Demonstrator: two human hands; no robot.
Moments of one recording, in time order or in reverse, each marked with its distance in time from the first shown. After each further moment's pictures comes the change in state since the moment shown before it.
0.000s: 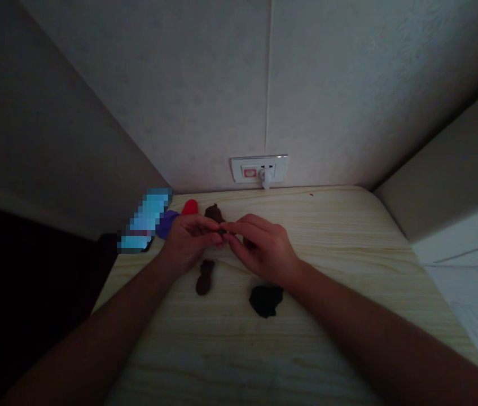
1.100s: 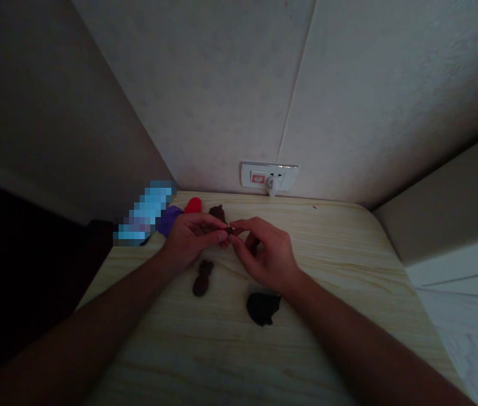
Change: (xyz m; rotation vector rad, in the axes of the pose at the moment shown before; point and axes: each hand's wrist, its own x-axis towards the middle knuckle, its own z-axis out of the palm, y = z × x) left_hand 0.000 0.003 0.004 0.057 0.003 0.058; right_hand -0.002 0.002 -0.001 0.020 -0.055 0.226
